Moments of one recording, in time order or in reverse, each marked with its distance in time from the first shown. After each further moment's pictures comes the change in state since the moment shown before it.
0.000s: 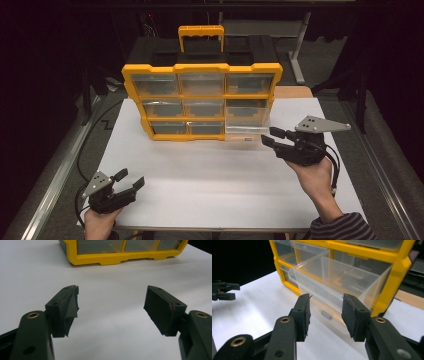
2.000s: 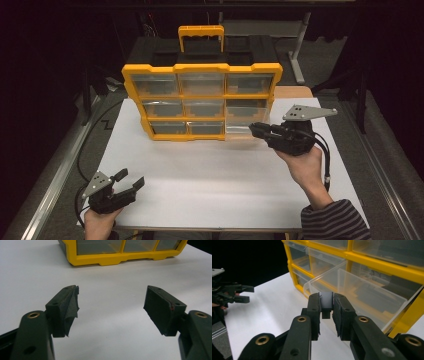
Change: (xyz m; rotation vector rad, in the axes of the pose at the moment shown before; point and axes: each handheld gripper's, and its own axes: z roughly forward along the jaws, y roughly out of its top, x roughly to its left) left arm 0.000 0.000 -0.001 -0.004 -0.002 0.001; right arm 0.005 0.030 0.020 0.022 0.100 -0.027
